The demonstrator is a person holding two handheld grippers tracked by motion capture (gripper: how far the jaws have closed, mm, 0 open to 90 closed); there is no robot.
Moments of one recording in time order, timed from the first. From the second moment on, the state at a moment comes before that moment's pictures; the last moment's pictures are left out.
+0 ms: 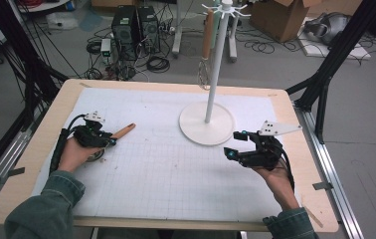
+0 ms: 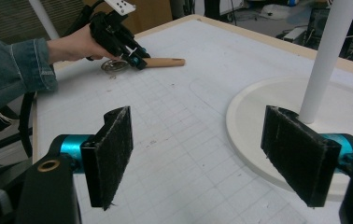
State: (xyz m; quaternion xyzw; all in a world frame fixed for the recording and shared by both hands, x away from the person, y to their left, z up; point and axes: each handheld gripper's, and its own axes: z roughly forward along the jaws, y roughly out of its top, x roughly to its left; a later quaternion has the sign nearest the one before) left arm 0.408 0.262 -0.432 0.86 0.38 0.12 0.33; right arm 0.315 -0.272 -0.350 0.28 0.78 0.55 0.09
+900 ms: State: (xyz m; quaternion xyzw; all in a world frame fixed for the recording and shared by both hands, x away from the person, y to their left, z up) left arm 0.405 0.264 -0.428 0.86 0.37 0.13 0.33; right arm 0.320 -0.256 -0.362 0.27 0.79 0.54 0.07
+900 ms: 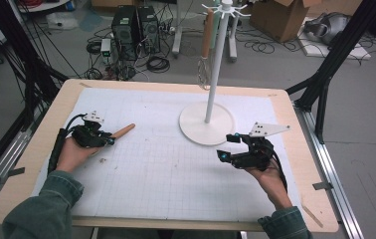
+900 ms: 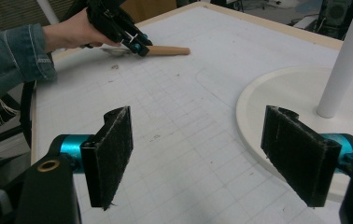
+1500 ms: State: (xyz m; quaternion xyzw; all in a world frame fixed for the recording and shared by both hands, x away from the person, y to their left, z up) left arm 0.396 0.259 -0.428 0.87 0.37 0.12 0.30; right arm 0.320 -0.252 -0.366 0.27 0.80 0.53 0.08
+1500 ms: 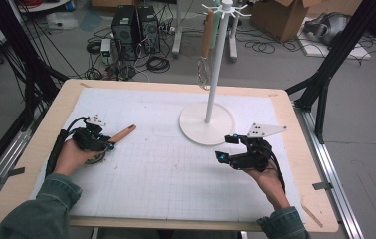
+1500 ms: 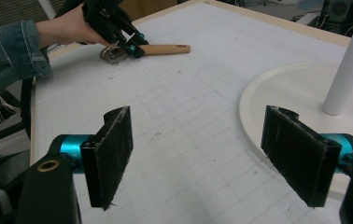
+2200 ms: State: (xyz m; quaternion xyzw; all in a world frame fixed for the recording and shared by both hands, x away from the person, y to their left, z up) left arm 0.396 0.261 -0.425 0.87 0.36 0.12 0.31; right arm 0.323 -0.243 -0.370 0.27 0.80 0.53 0.07
